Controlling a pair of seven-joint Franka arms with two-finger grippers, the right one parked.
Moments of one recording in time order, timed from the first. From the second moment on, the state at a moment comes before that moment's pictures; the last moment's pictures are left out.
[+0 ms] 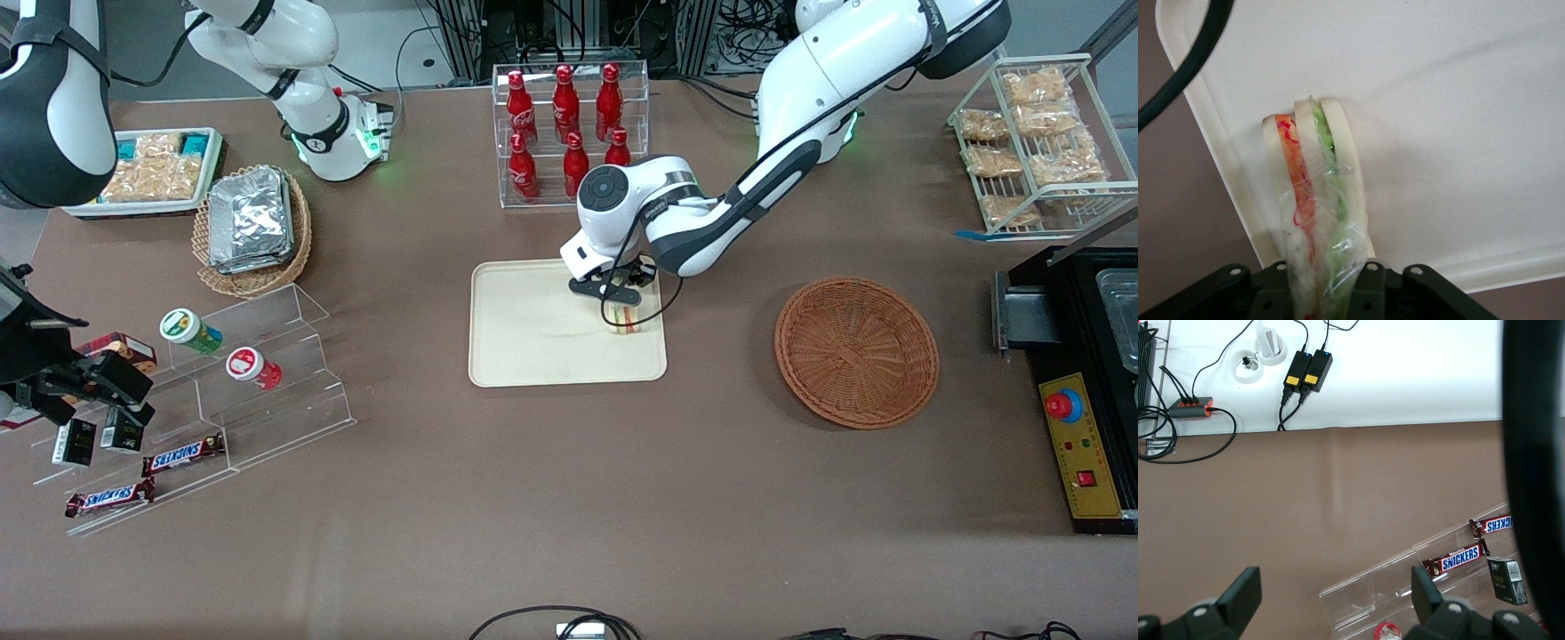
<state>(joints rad) -0.09 0.65 -0.84 -1.98 0.63 2.20 -1.03</state>
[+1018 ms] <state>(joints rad) -0.09 0.65 -0.79 -1.62 0.55 1.91 -1.10</state>
